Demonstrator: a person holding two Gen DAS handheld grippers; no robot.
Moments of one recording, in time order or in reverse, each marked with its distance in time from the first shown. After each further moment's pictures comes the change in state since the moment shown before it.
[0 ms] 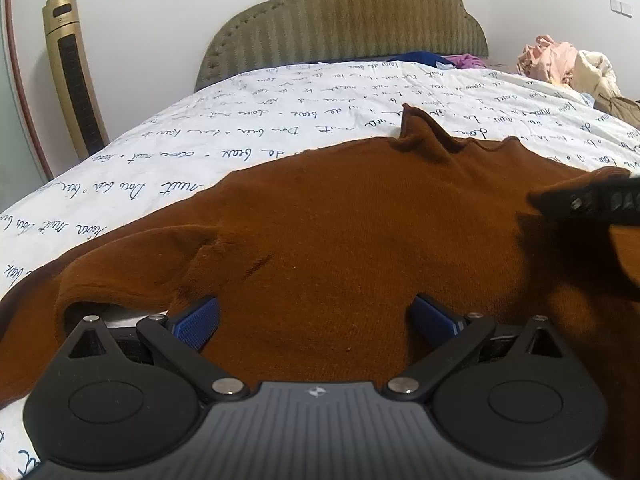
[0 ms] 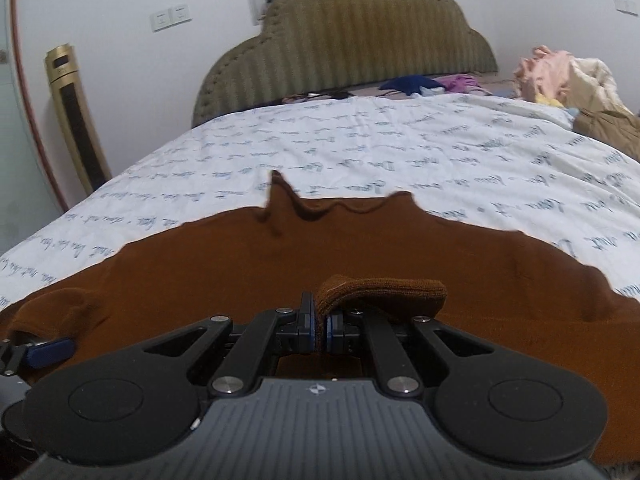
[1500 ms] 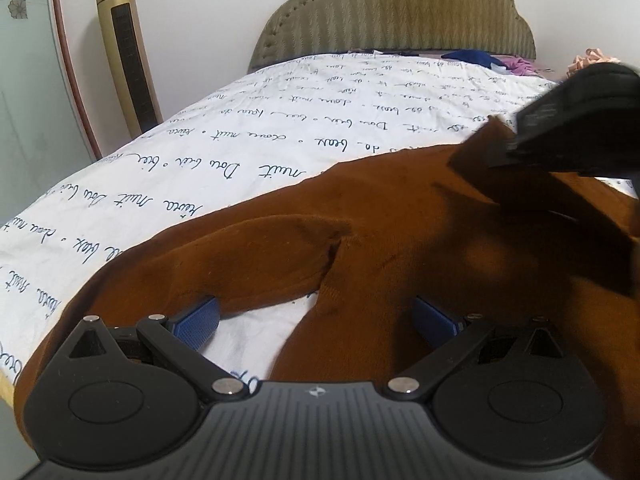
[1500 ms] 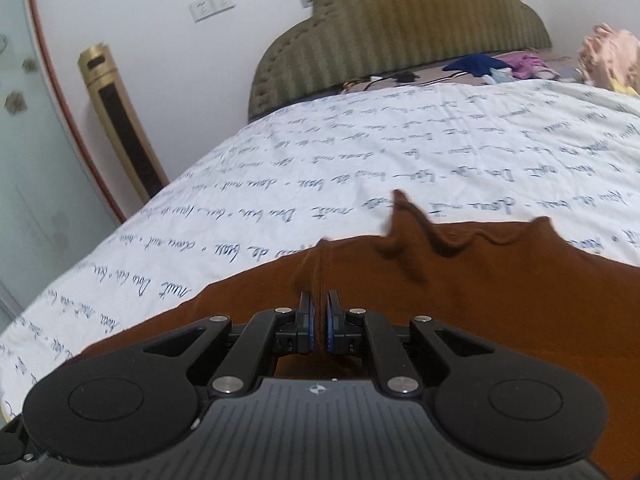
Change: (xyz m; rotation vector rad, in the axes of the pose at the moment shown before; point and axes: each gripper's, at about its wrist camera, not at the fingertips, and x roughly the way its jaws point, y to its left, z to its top) left arm -0.021 0.066 0.005 -0.094 0.057 0.095; right arm 0.055 0.070 0.050 0.038 0.056 0.169
